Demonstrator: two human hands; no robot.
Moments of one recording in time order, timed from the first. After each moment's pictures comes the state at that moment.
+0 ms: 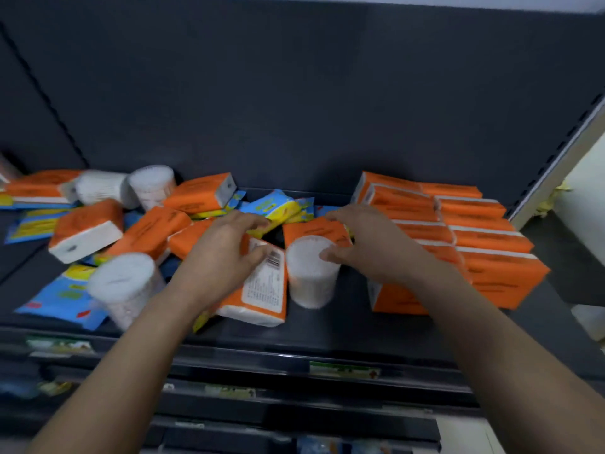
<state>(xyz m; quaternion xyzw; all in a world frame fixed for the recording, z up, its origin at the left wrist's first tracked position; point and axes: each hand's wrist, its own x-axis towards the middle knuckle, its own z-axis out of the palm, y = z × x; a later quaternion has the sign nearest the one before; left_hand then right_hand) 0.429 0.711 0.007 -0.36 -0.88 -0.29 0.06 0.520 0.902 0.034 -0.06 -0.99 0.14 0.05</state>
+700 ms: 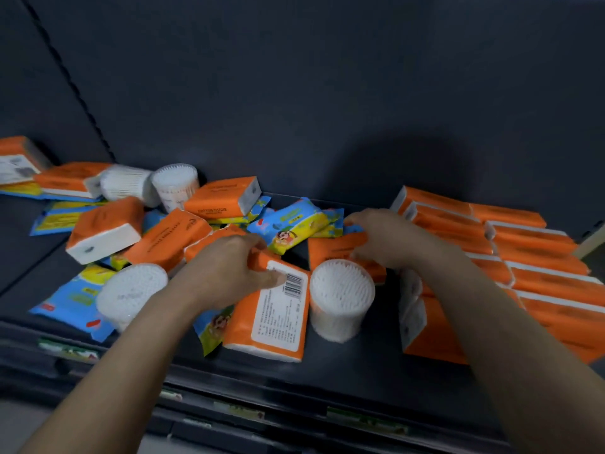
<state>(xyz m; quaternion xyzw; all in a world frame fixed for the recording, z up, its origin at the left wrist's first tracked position) 0.392 0.704 0.006 -0.28 -0.94 -0.20 -0.08 0.436 0.932 0.020 -0.05 -0.99 0.07 -0.09</state>
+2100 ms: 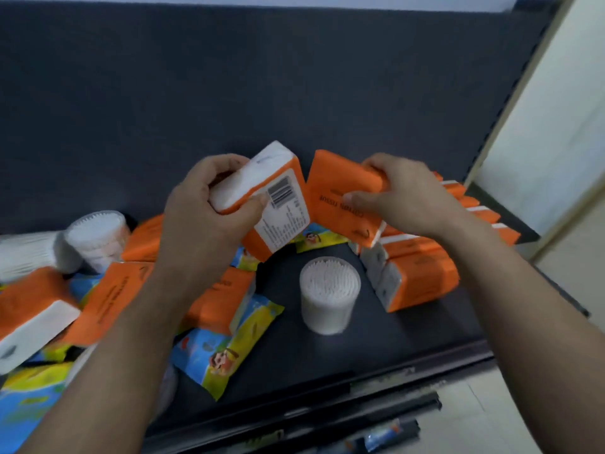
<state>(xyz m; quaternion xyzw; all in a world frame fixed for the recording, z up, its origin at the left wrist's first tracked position) 0.376 0.715 0.062 -0.40 -0.72 -0.57 0.05 0.504 0.907 0.082 -0.28 -0.92 0.18 0.19</state>
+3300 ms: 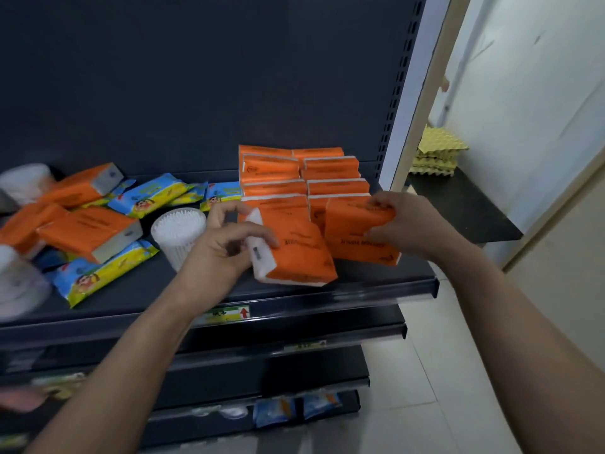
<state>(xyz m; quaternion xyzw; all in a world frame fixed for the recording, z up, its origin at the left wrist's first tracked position) 0.579 0.816 -0.009 -0.44 -0.70 -0.55 -0.10 0.723 1.040 0.032 -0.29 -0.92 0.26 0.08</state>
